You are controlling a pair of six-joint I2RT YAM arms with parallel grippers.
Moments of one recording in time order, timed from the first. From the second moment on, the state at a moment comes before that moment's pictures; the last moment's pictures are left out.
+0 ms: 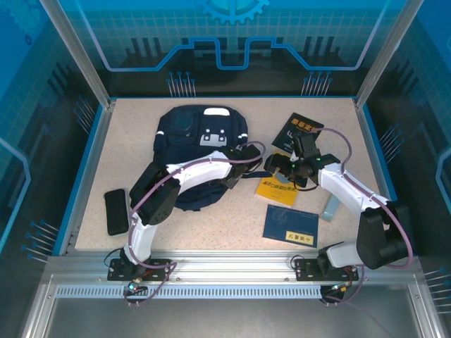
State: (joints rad) left arm -0.80 2.05 1.58 -0.99 -0.55 -0.24; right arm 0.29 1.39 0.92 -0.56 -0.19 0.67
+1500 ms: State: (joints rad) left arm -0.65 1.39 1.37 -0.86 -0.32 0.04; right arm 0.39 1.61 1.05 -0.13 -0.61 0.07
